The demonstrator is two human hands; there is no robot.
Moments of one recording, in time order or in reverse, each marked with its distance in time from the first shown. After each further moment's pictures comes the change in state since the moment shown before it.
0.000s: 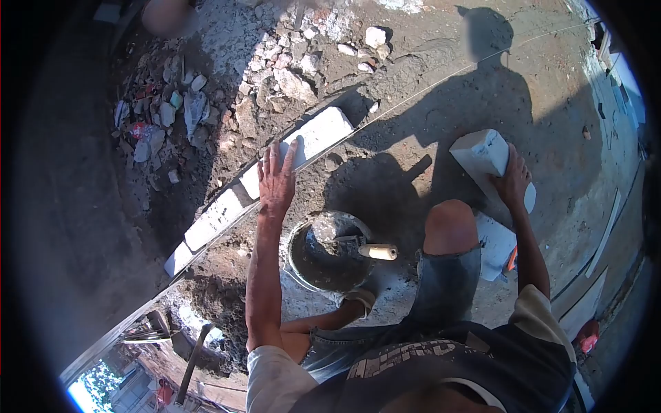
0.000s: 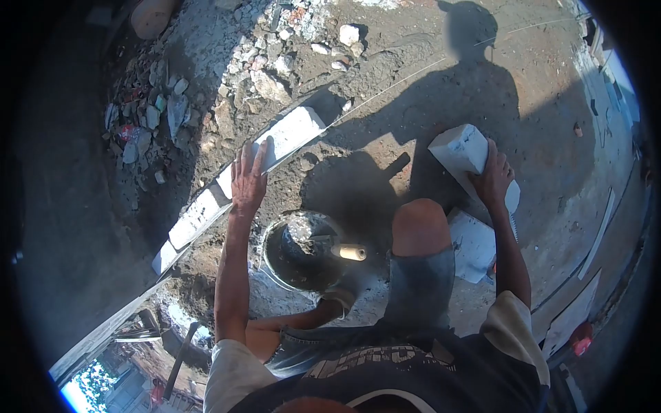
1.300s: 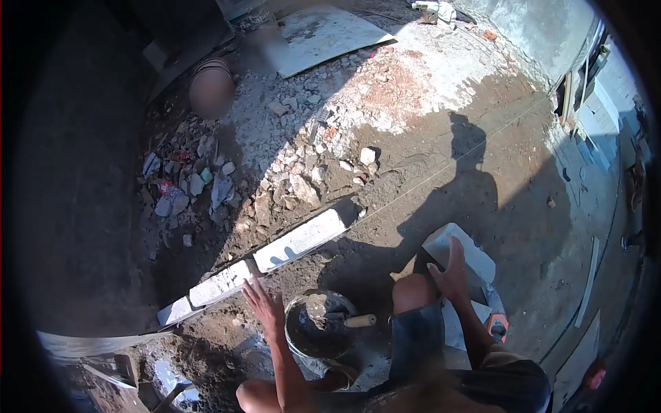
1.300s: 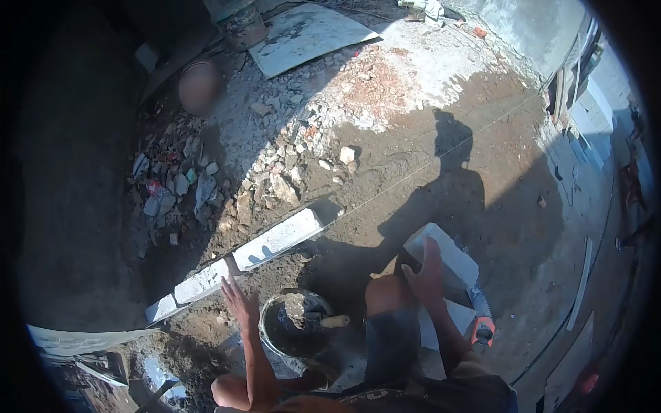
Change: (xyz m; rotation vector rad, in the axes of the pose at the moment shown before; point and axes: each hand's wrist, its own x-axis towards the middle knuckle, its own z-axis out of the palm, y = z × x) left_hand -0.145 0.014 -0.029 -0.341 0.309 -0.640; right_hand -0.074 -0.090 -0.065 0.636 0.141 -0.222
